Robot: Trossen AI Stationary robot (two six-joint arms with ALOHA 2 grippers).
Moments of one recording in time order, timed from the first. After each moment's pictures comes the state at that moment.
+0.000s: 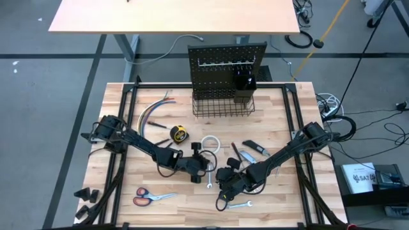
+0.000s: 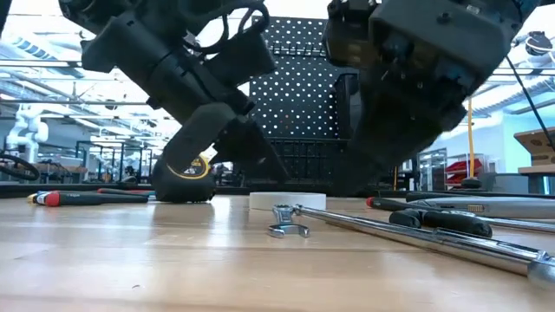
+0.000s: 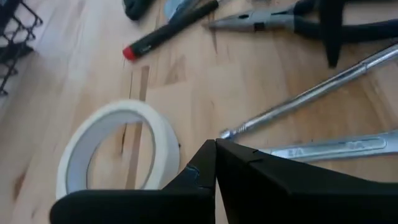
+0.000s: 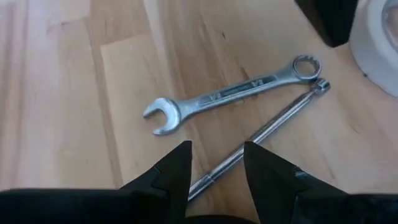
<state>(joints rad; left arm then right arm) -0.32 1.88 0.92 0.20 -0.43 0.06 0.52 1.93 1.15 -0.23 0.41 0.76</state>
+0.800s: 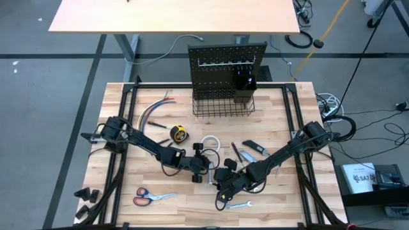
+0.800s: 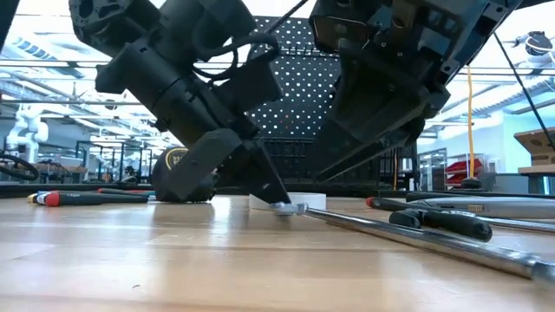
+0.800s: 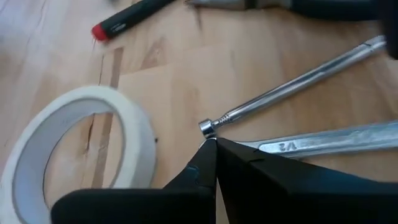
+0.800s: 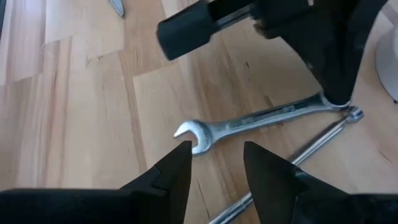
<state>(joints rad) -0.29 1.95 0.93 0.22 -0.33 0.01 0.50 1.93 1.15 -0.13 0.38 0.74</state>
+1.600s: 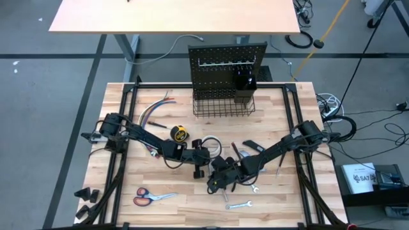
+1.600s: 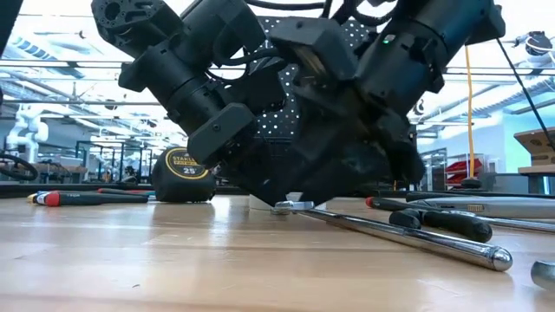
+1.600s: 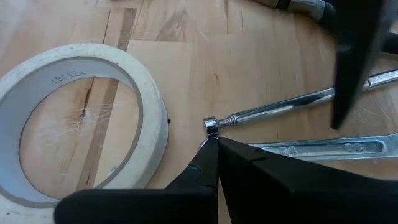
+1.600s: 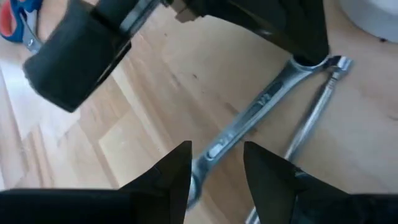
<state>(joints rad) -0.21 1.95 0.93 0.12 -0.15 -0.20 0.41 1.98 1.15 -0.09 0.31 1.14</state>
